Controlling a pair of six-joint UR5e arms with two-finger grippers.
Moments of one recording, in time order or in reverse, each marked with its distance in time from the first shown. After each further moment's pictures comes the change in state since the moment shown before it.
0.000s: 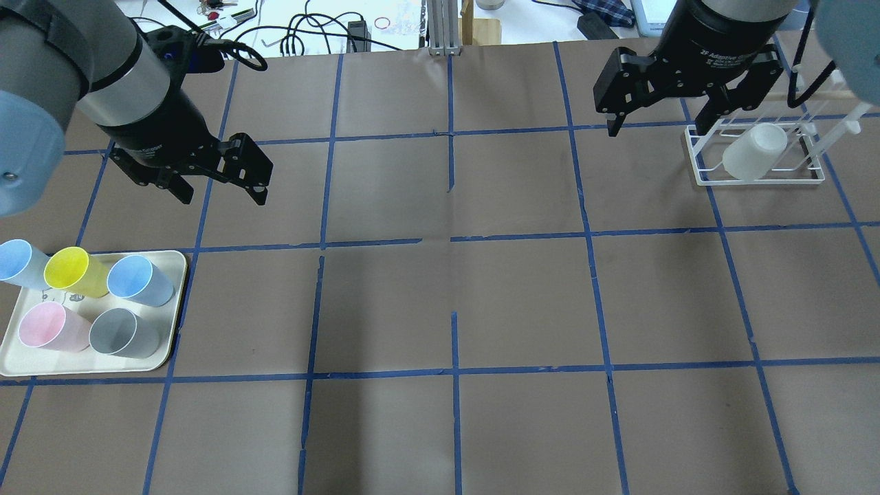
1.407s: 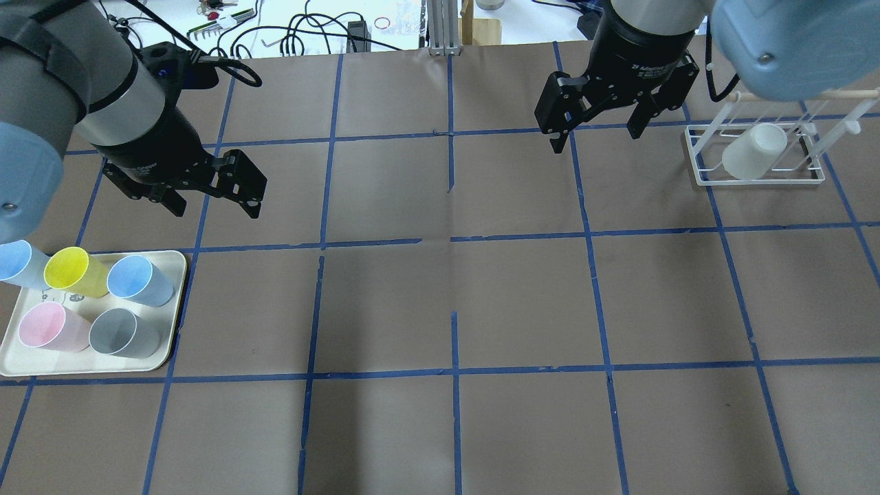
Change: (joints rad) left arm 0.009 0.028 -0.044 0.022 0.019 0.003; right arm 0.081 0.074 -0.026 -0.006 0.053 -0.177
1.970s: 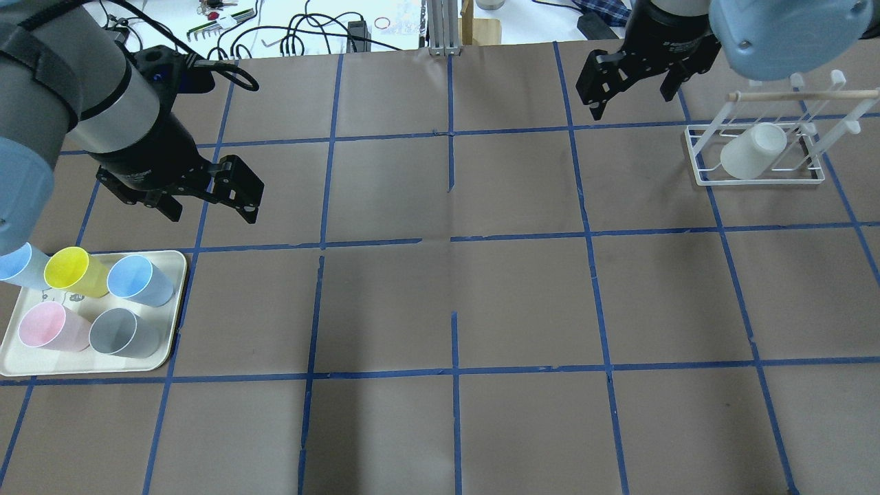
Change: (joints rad) left arm 0.000 0.030 -0.019 -0.003 0.005 0.002; right arm -0.048 0.093 -0.012 -0.127 -0.090 -0.073
